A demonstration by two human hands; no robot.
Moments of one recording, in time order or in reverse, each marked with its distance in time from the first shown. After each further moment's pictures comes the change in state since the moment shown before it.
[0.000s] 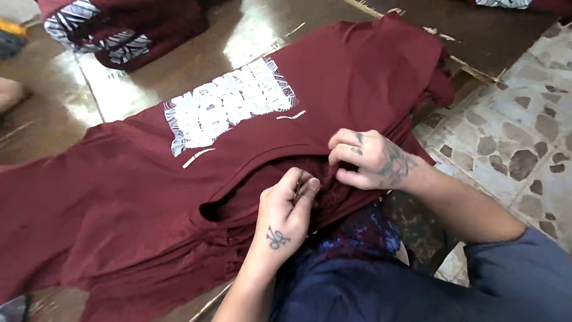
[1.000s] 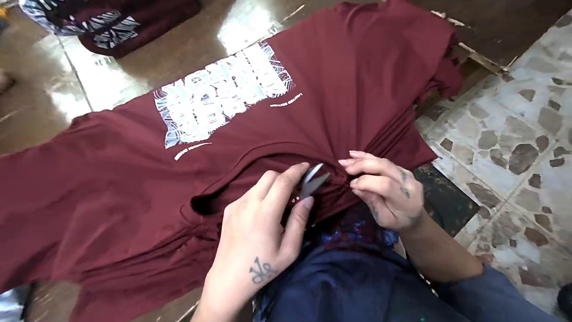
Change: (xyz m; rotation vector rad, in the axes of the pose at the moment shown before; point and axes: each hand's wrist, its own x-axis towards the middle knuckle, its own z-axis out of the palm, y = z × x) left_hand -0.015 0.013 -0.031 0.501 -0.090 0.199; right_hand -0.051 -0.054 0.026 0.066 0.431 0.146
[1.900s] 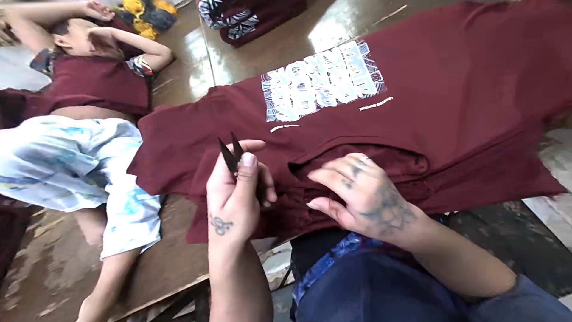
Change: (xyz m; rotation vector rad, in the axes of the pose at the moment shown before) left_hand -0.055 -0.052 -0.082 -0.515 0.452 -0.460; right_hand 0.064 -0.055 0.114 0.043 -0.345 -0.074
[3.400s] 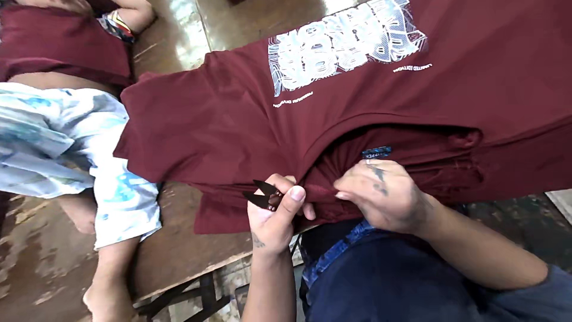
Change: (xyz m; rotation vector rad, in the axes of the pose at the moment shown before) left_hand -0.051 -0.061 0.013 -0.684 0.009 0.039; right_hand -0.005 0.005 0.031 0.237 0.089 -0.110
